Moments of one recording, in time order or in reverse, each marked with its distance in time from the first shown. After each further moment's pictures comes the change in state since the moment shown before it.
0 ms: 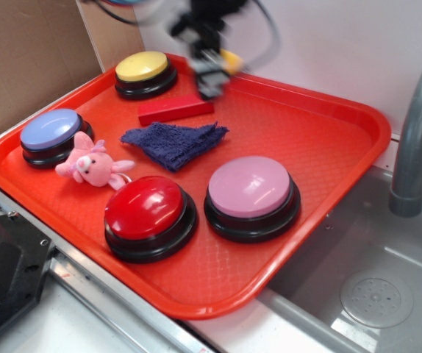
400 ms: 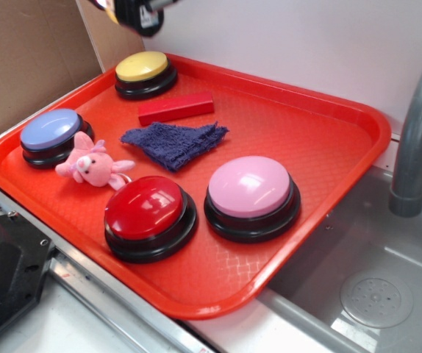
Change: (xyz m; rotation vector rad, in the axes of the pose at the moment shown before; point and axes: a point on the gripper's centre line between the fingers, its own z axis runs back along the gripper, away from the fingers) arm -0.054 -0.012 0.063 0.046 0.002 0.491
